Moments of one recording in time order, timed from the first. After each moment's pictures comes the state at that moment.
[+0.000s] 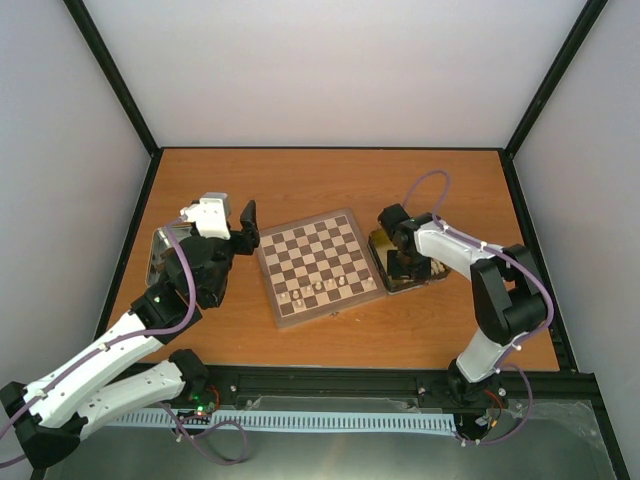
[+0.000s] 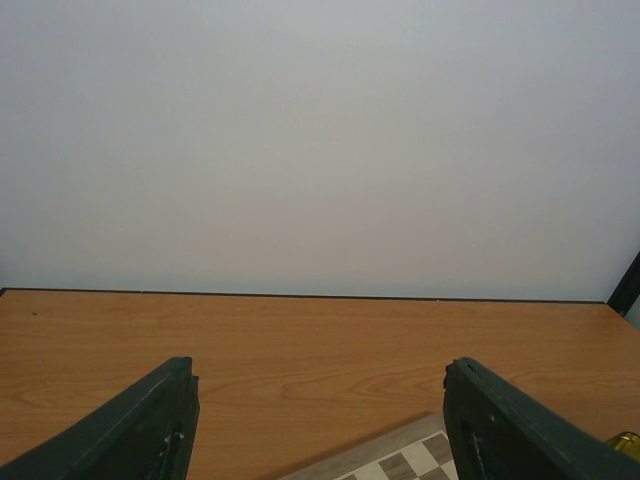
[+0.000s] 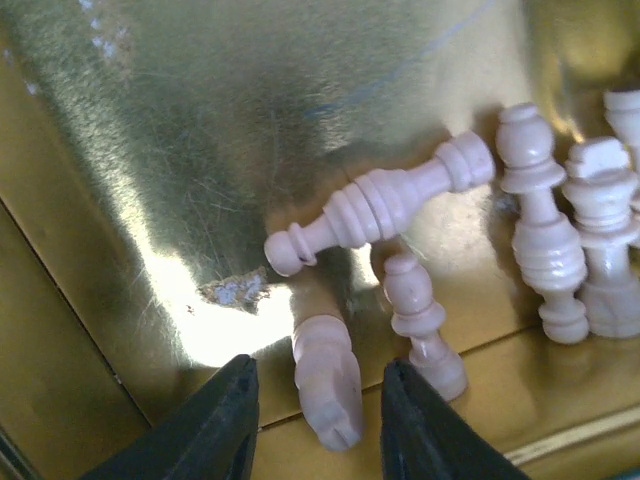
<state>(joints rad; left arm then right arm) -0.80 0.76 0.79 -0.09 -0.66 -0.19 0.45 1.67 1.06 -0.89 0.17 0.51</state>
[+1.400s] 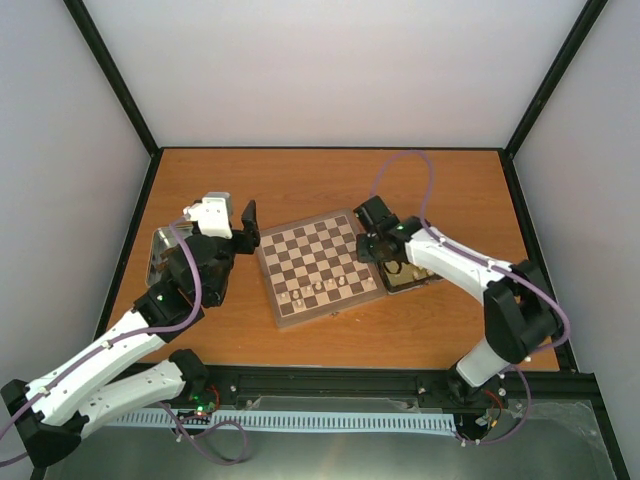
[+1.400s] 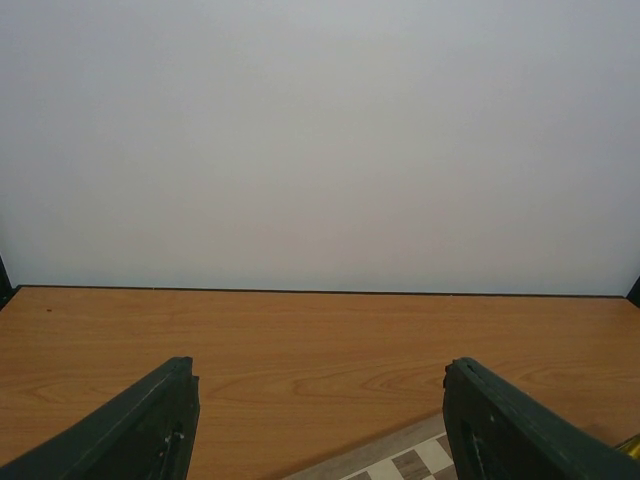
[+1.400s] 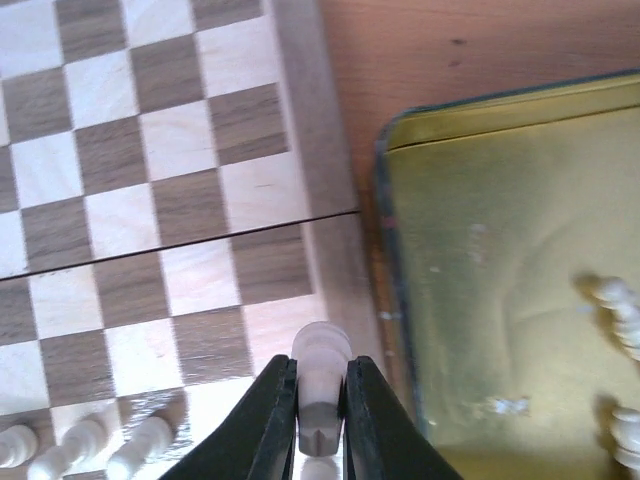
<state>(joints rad) -0.80 0.77 0.79 -0.09 -0.68 -0.18 0.61 1.55 1.10 -0.64 0.16 0.50</state>
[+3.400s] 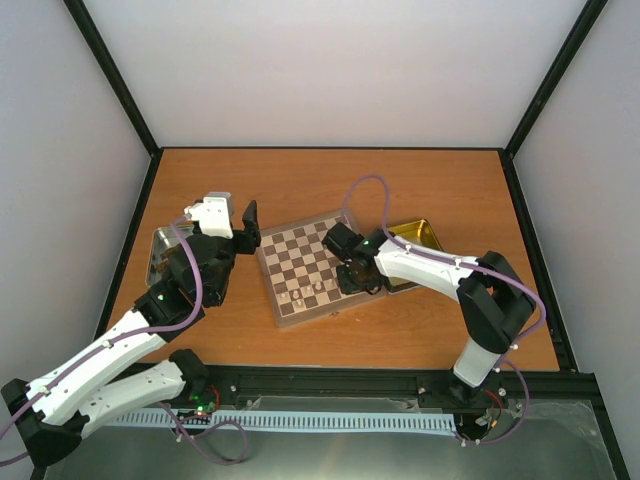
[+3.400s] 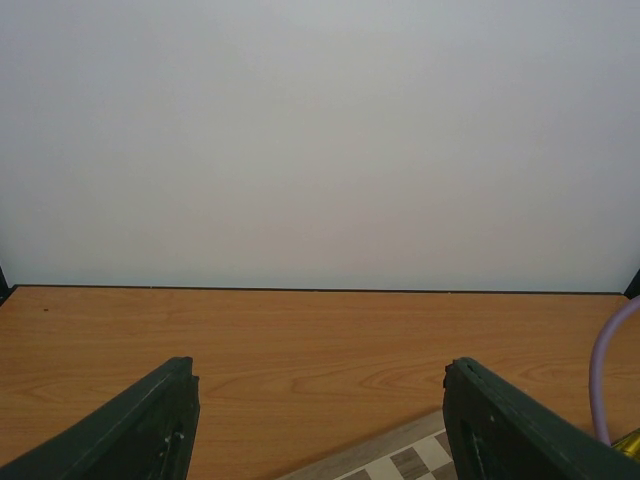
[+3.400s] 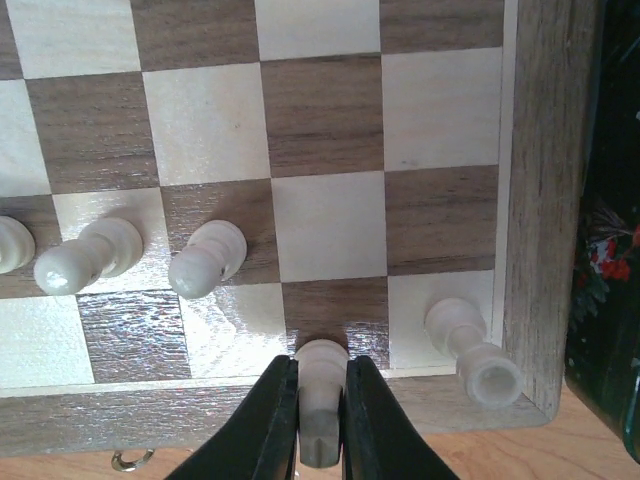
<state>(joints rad) -0.80 0.78 0.79 -0.09 -0.67 -0.18 0.83 1.70 1.16 -0.84 0.12 0.58</state>
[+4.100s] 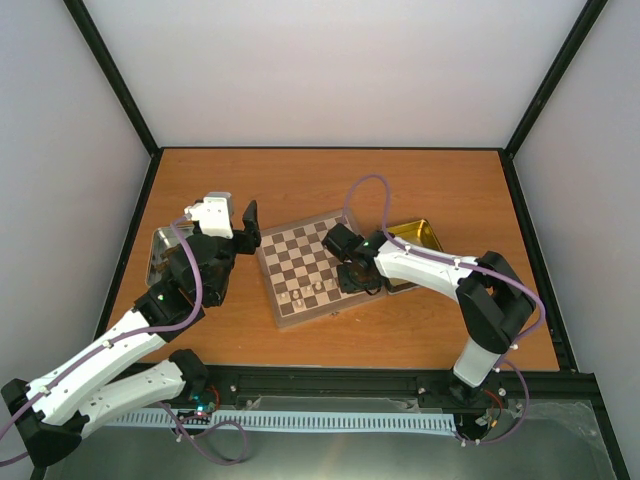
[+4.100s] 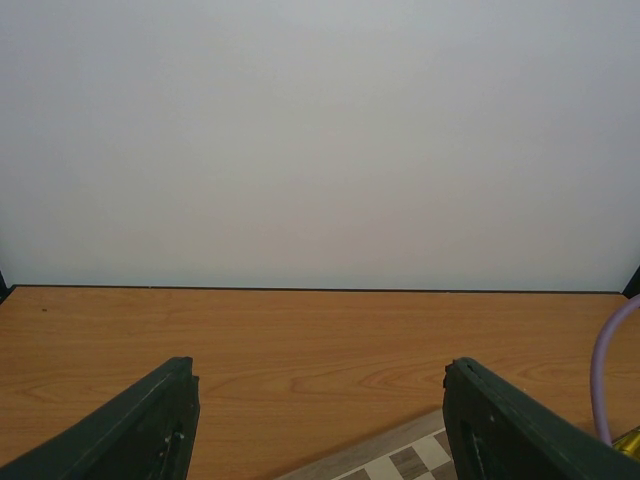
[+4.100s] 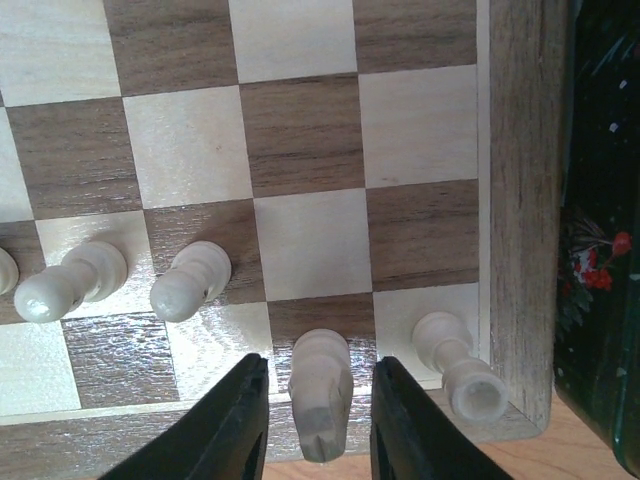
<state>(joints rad) -0.80 0.78 0.79 -0.09 -0.67 -0.18 0.83 1.70 1.15 -0.82 0.15 0.61</state>
